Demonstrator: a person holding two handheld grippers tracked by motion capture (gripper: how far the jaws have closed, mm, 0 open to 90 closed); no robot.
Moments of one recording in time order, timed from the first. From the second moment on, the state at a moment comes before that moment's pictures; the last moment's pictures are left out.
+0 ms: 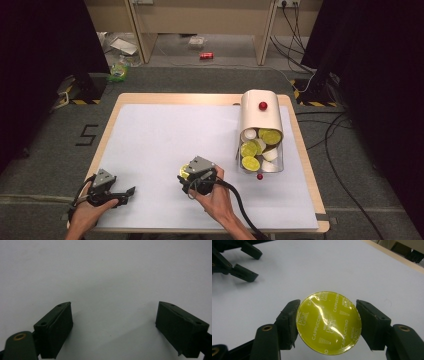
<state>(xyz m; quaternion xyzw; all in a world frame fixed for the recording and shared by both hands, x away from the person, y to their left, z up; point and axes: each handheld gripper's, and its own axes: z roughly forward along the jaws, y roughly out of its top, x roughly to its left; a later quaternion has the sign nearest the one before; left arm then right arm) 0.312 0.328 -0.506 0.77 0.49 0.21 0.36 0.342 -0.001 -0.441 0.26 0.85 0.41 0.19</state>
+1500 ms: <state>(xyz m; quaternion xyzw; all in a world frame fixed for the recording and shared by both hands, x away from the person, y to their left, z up) 0.312 0.328 -0.506 0.77 0.49 0.21 0.36 0.383 0.004 -0.485 0.29 0.86 0.37 0.19</state>
